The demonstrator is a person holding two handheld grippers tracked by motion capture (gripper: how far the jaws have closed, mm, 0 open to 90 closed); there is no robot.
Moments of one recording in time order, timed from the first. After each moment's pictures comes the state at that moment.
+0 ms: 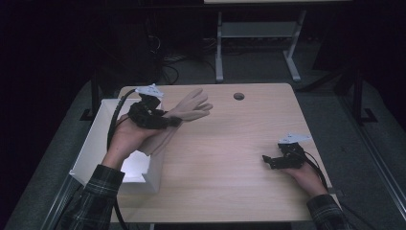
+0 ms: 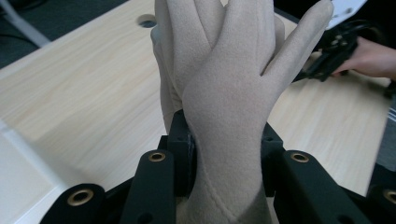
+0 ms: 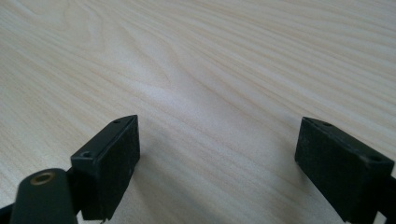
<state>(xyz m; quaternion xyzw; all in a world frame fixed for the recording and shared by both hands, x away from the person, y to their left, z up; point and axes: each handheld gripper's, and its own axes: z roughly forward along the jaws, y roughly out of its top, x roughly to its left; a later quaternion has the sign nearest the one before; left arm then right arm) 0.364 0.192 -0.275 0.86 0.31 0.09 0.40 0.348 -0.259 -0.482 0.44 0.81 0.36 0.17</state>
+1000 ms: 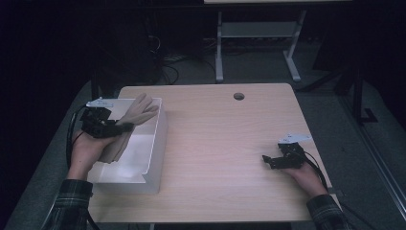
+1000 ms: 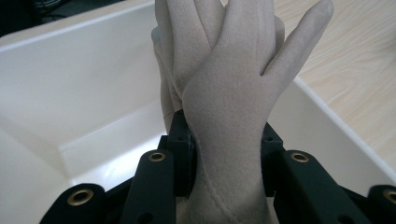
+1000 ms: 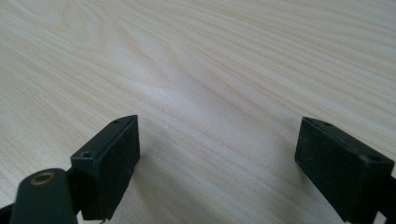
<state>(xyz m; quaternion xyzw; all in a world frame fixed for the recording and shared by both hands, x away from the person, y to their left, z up) 0.361 0.316 -0.324 0.80 0.46 0.16 0.35 0.348 -0.259 -0.482 0.44 0.81 0.35 0.17</state>
